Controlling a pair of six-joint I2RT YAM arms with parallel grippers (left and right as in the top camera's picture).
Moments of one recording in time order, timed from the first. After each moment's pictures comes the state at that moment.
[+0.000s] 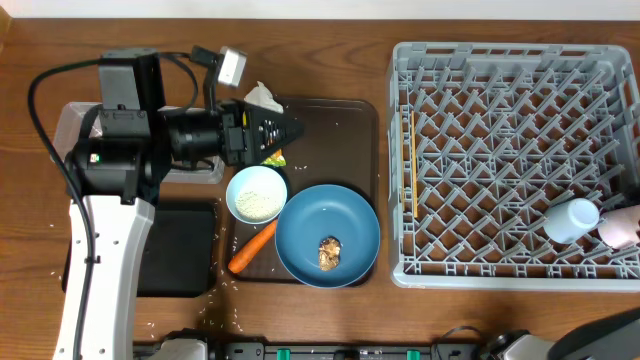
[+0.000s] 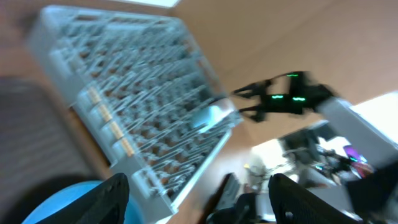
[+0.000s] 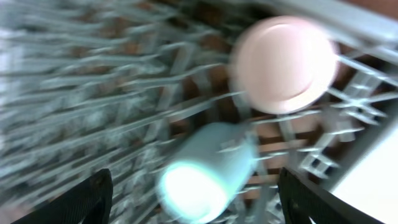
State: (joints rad) left arm -0.04 1.32 1.42 -0.86 1.12 -0.16; right arm -0.91 1.45 1.22 -0.95 -0.39 0.33
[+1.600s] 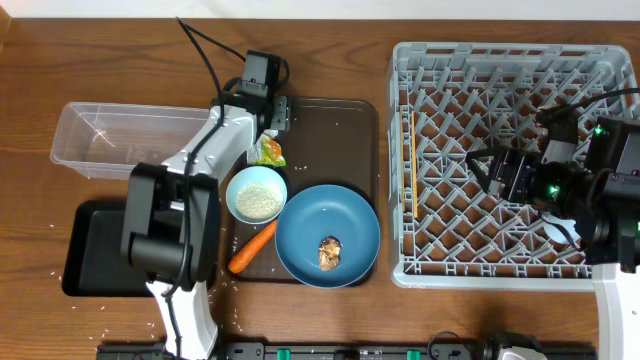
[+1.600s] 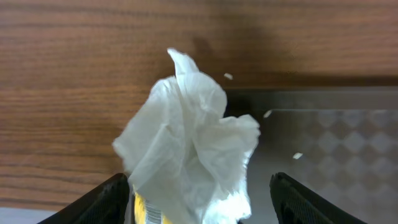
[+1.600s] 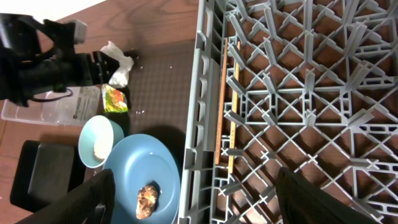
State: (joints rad) left arm -0.24 2.03 1.42 -0.41 -0.17 -0.14; right arm -0.12 1.10 1.23 -1.01 -0.49 0.16
